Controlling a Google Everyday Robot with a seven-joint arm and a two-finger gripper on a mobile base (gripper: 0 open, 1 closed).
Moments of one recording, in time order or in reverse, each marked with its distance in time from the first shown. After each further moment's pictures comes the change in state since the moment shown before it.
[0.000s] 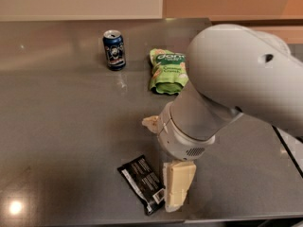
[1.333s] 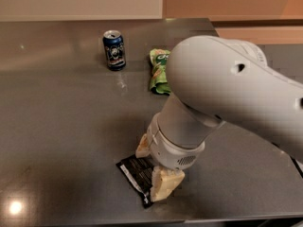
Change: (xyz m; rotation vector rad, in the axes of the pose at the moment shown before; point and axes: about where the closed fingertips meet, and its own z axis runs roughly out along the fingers) arm -0.012 0.015 0.019 -0.084 0.016 -0.076
